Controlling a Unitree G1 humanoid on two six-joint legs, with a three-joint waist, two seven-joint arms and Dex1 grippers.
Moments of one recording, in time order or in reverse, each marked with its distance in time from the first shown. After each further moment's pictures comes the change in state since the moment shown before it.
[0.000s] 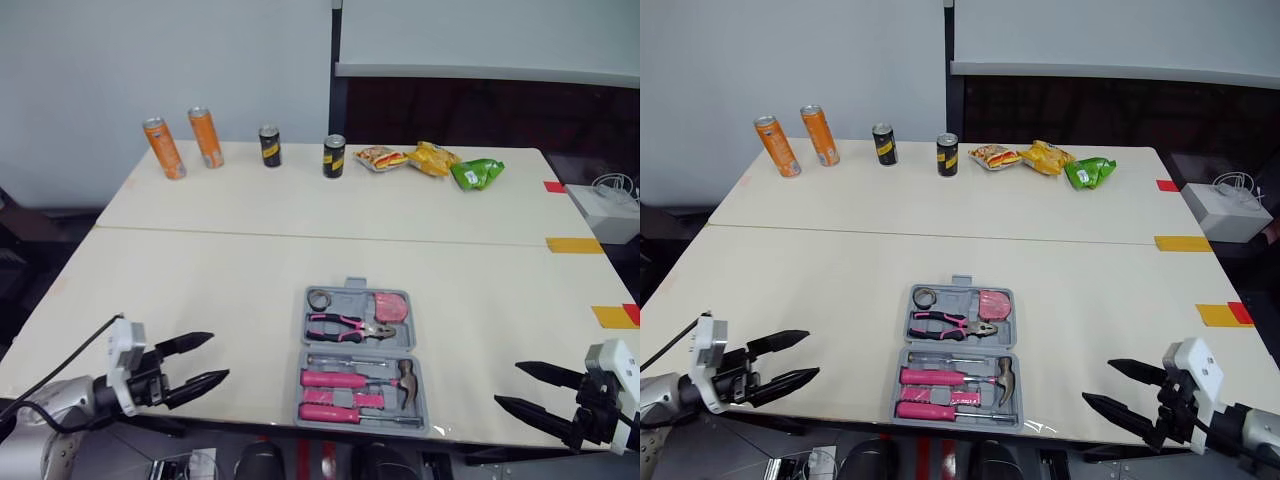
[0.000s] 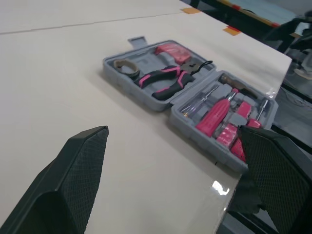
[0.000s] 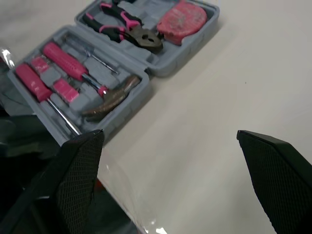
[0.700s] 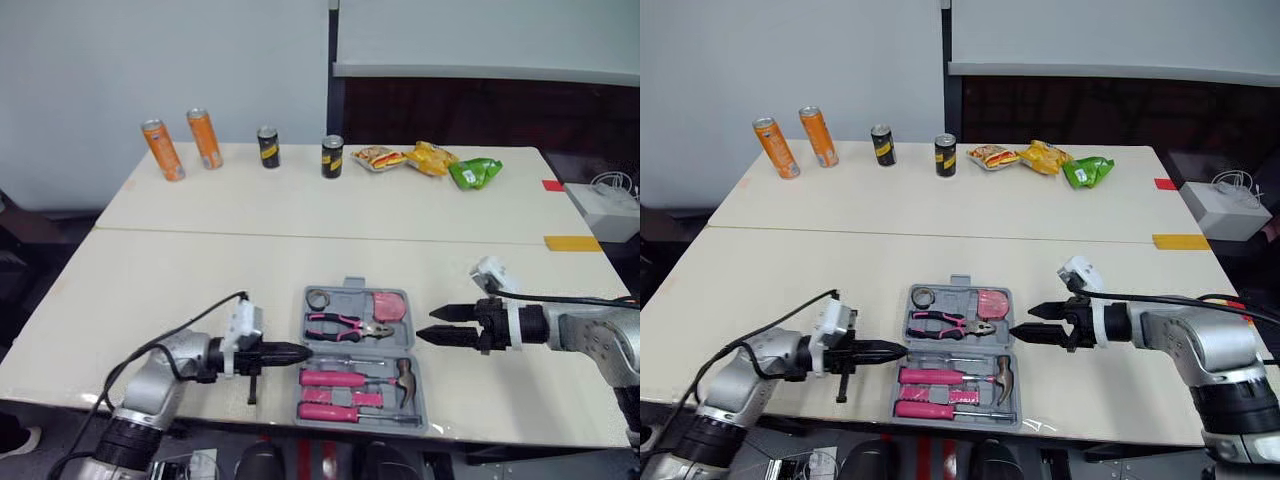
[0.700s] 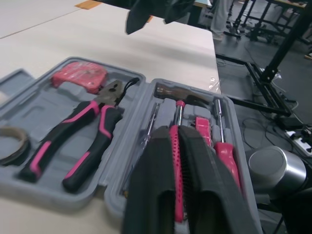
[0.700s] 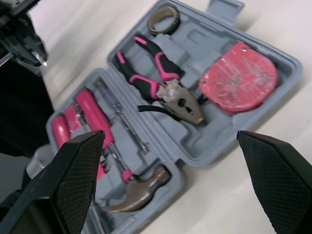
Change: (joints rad) left arm -0.359 -0.171 -0.446 0.216 0.238 -0.151 -0.050; right arm -0.821 -0.102 0.613 0.328 0.006 0.430 -0.071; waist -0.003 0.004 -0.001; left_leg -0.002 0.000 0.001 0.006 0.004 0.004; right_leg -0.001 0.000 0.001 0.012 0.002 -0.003
